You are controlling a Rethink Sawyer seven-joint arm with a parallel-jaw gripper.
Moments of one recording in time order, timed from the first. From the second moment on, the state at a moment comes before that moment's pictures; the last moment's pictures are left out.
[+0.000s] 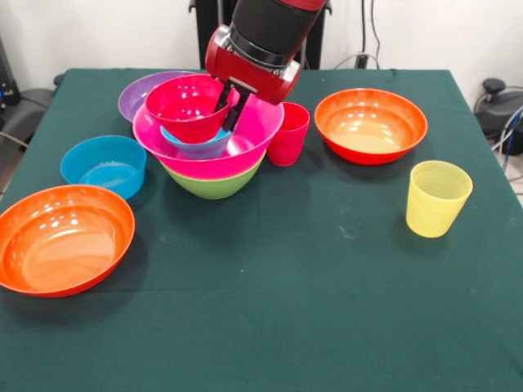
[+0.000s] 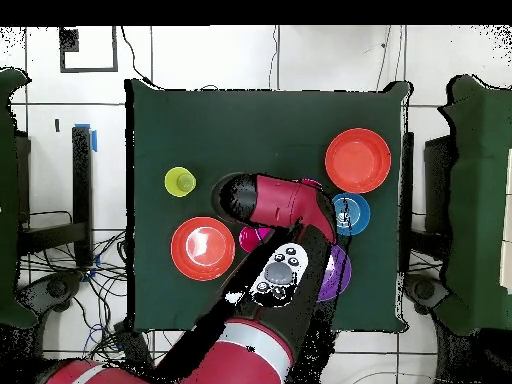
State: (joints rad) arm 0.07 -0.42 -0.47 1.45 0.10 0.55 1.79
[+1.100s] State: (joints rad) arm 0.07 -0.40 -0.47 1.48 0.10 0.55 1.79
